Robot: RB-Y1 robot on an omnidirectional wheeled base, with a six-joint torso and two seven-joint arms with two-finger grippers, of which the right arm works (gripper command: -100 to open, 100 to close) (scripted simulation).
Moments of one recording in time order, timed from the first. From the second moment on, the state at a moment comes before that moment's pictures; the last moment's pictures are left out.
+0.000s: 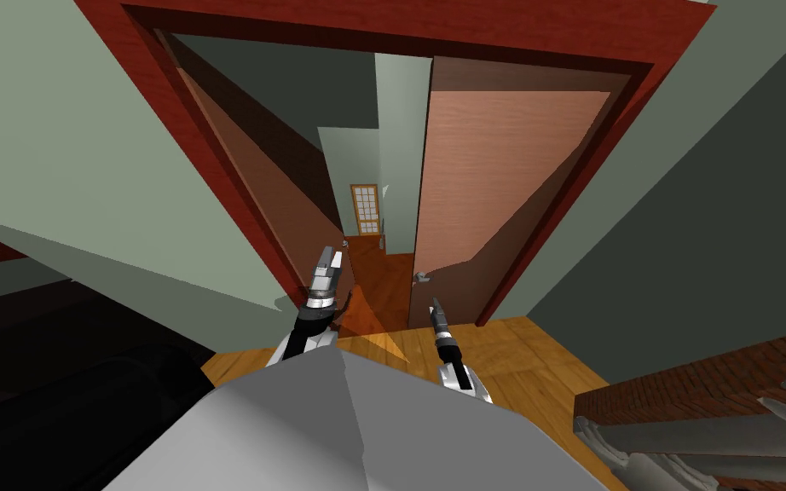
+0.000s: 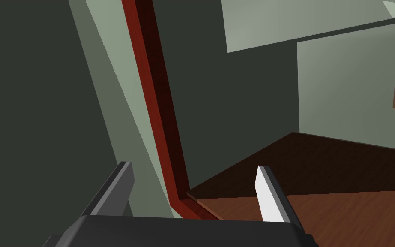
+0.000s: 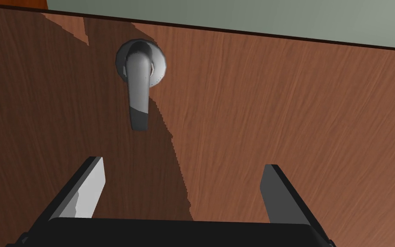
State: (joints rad) arm -0.08 -0.03 0.17 -0.84 0.03 -0.77 -0.03
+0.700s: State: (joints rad) arm -0.15 0.01 0.18 -0.67 0.03 -0.79 -0.02
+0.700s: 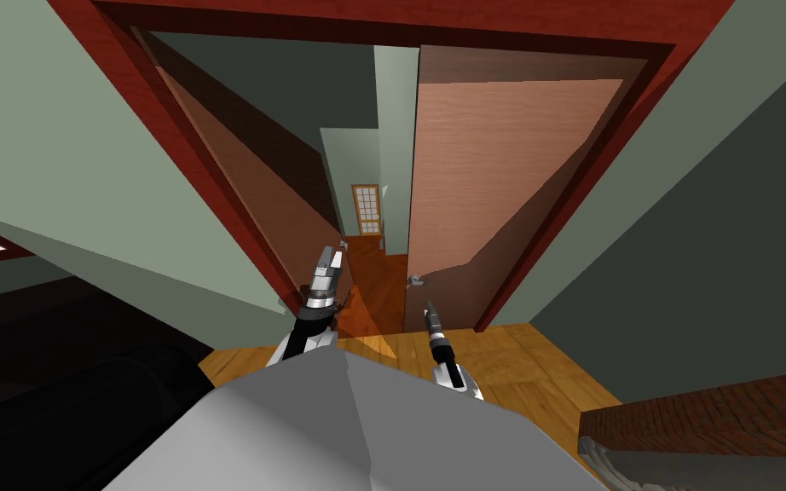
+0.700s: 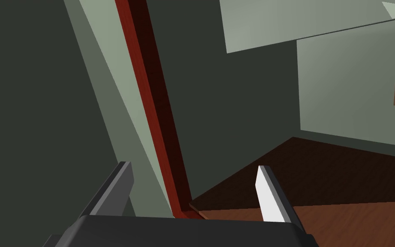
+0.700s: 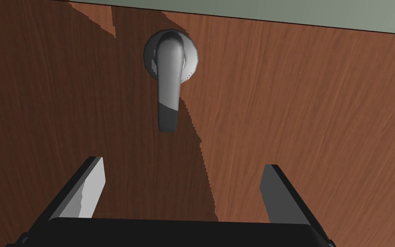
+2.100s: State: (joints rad) arm -0.17 0.00 0.18 -0.62 0.02 -0.78 -0.02
